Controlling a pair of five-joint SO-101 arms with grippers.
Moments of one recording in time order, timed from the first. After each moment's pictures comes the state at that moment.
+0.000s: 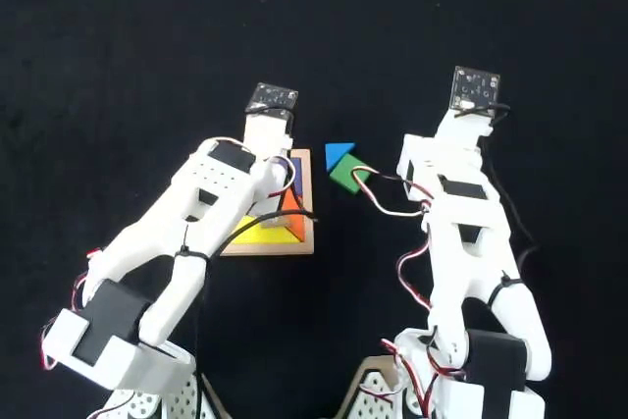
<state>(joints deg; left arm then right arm) 19.9 -1.1 30.1 54.5 7.8 8.2 -17.3 55.4 16.7 -4.4</state>
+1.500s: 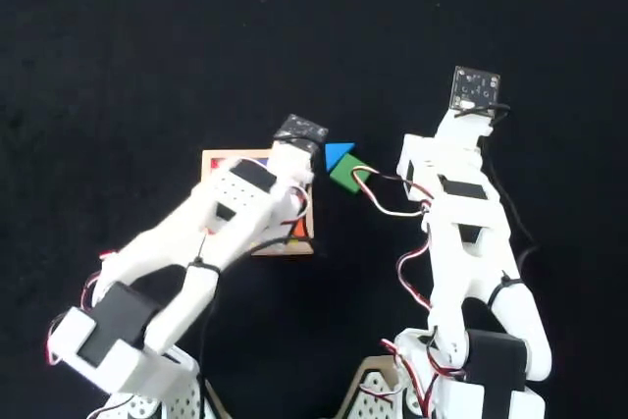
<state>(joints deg) 25.8 -0.8 33.8 58.3 3.3 8.2 -17.3 55.4 16.7 -4.4</state>
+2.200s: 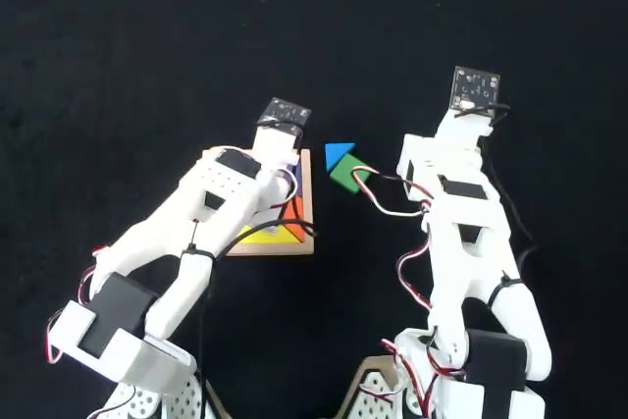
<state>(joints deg) 20.9 1.4 32.3 53.1 2.3 8.2 -17.3 55.4 16.7 -4.4</state>
